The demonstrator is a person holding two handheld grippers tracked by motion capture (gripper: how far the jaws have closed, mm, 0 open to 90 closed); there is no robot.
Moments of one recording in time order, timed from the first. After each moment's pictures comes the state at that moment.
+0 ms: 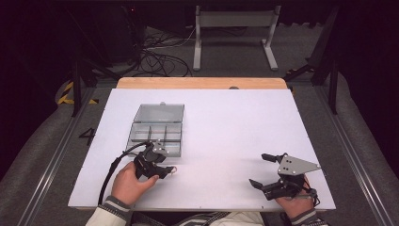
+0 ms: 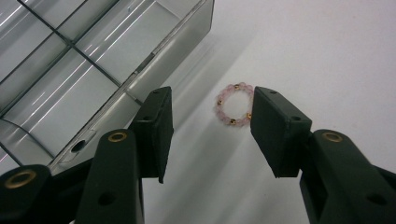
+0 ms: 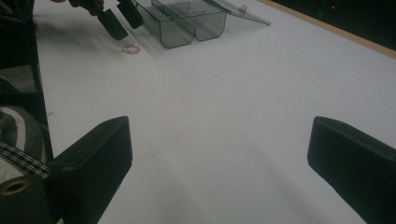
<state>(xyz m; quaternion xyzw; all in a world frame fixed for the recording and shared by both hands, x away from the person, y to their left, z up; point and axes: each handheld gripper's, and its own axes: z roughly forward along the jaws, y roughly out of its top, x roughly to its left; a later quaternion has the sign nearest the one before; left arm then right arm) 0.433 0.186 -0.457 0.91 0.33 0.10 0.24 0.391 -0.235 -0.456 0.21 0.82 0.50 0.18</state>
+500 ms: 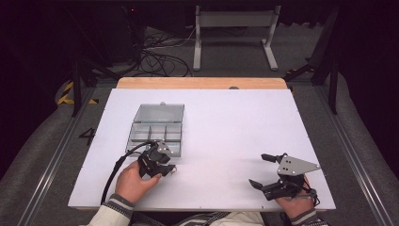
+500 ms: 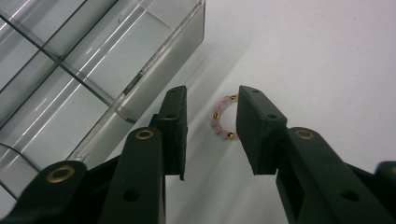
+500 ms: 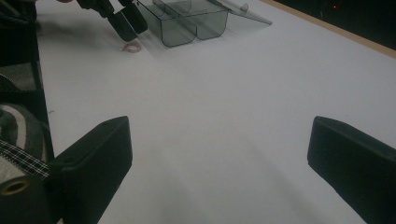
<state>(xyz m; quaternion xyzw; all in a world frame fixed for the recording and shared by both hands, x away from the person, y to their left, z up) 0.438 0.176 -0.460 0.92 0.31 0.11 0.23 0.391 -0.234 -0.456 0.21 0.82 0.50 0.18</state>
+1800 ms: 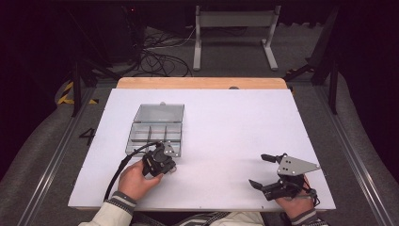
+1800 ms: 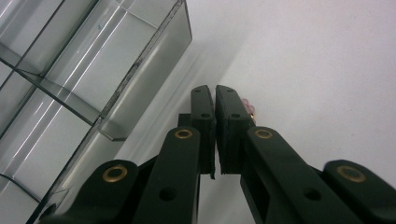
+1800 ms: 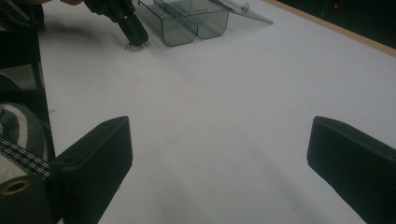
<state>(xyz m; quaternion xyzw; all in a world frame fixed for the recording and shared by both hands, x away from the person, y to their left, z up) 0.442 0.167 -0.466 0.93 0.27 0.11 0.21 0.390 -0.234 -0.457 0.21 0.82 0.50 0.18</state>
